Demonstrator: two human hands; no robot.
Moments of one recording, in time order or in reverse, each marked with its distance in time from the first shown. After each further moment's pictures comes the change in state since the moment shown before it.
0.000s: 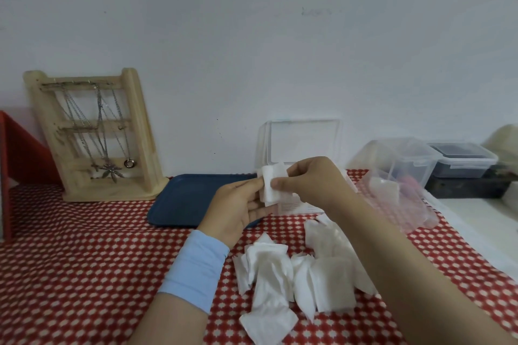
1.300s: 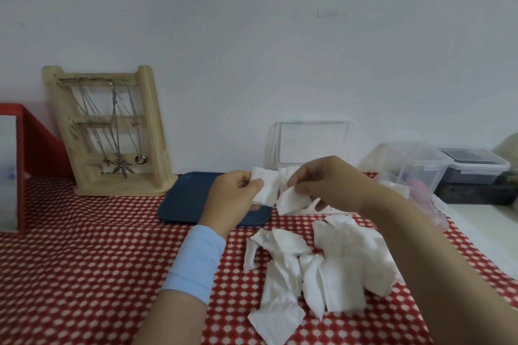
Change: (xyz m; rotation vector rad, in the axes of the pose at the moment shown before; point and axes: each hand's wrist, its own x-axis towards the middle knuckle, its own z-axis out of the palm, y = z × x) left_hand 0.007 0.006 -0.026 0.556 0.210 0.242; right_hand -0.008 -0.007 -0.025 -0.160 -0.280 -0.156
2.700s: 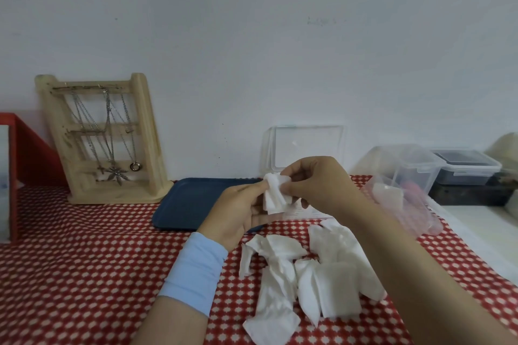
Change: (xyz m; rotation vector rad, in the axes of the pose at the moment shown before) left_hand -0.012 0.012 0.013 -0.508 -0.297 -0.277; right_hand 0.000 -0.010 0.015 0.213 0.217 0.012
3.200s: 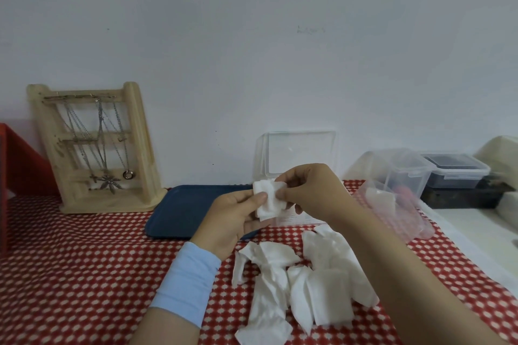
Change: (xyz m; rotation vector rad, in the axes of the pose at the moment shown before) left_hand 0.002 -0.003 0.000 0.059 0.021 0.045; right_hand 0.000 0.000 -0.003 -0.005 -0.001 0.039
